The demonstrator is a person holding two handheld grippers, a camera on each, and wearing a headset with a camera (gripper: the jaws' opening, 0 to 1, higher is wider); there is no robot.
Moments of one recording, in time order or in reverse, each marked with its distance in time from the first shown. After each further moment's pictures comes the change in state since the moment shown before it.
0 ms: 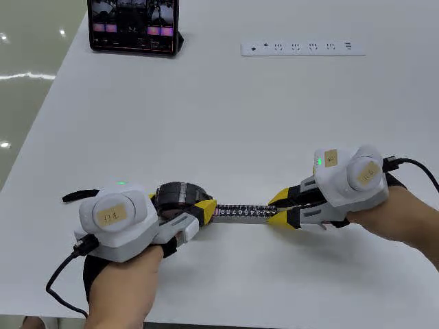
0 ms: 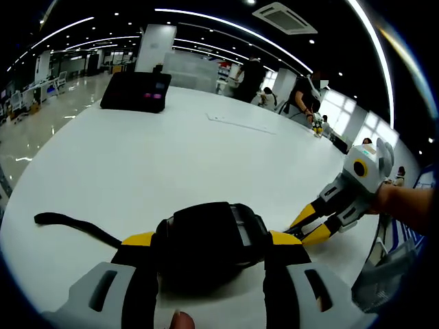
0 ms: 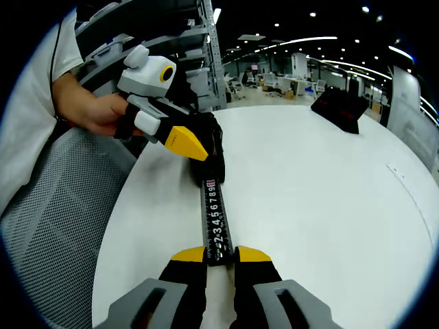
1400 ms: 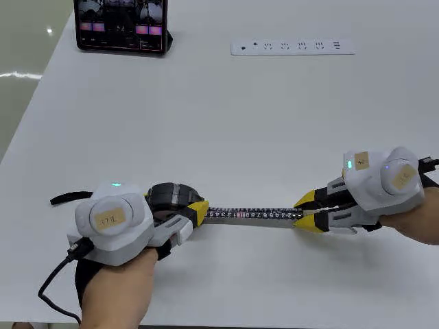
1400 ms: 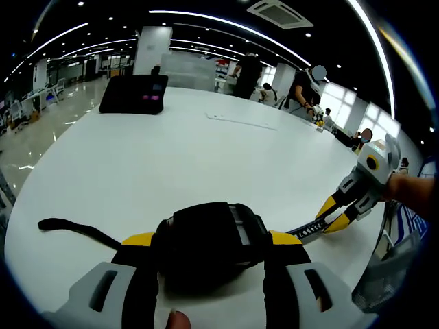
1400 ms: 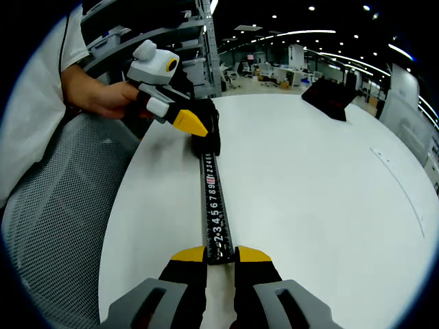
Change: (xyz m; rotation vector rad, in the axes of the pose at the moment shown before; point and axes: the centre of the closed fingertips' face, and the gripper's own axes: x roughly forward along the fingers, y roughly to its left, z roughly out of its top) left arm 0.001 0.000 -0.001 0.045 0.010 0.025; right arm -0.045 0.001 -0.035 0.004 0.078 -0.038
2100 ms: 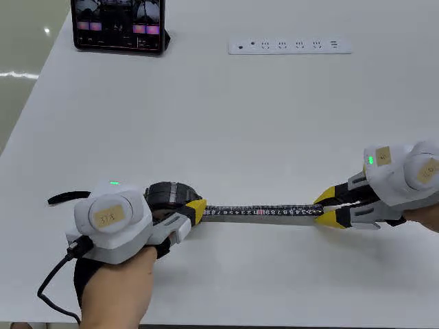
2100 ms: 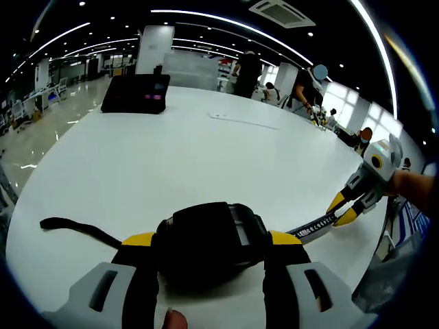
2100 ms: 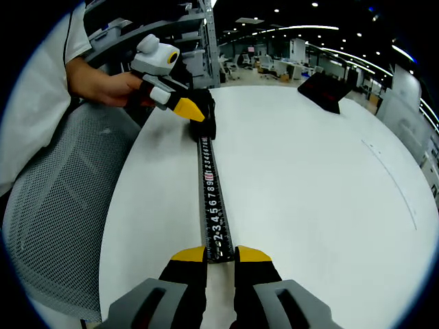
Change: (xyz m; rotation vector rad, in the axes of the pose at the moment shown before) left arm -0.001 0.000 0.001 -0.002 0.006 0.017; right arm -0.027 -0.006 -0.023 -0.010 0.059 -0.014
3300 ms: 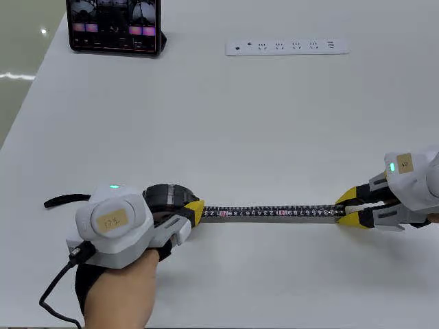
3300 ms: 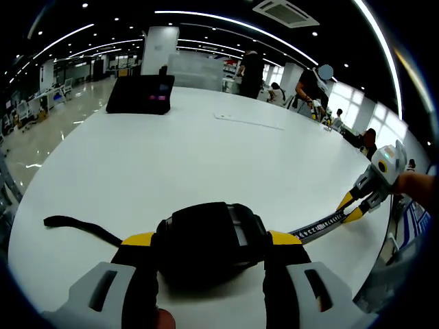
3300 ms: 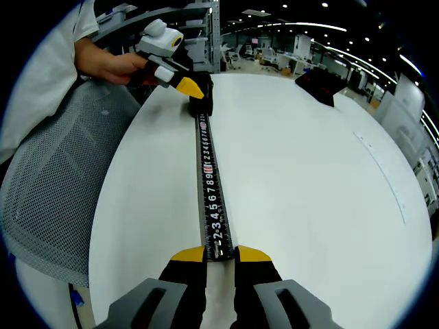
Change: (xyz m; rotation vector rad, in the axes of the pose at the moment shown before) left arm 0.001 0.000 0.000 -0.001 -0.003 0.044; right arm -0.026 -0.013 -0.039 -0.057 0.084 -0.049
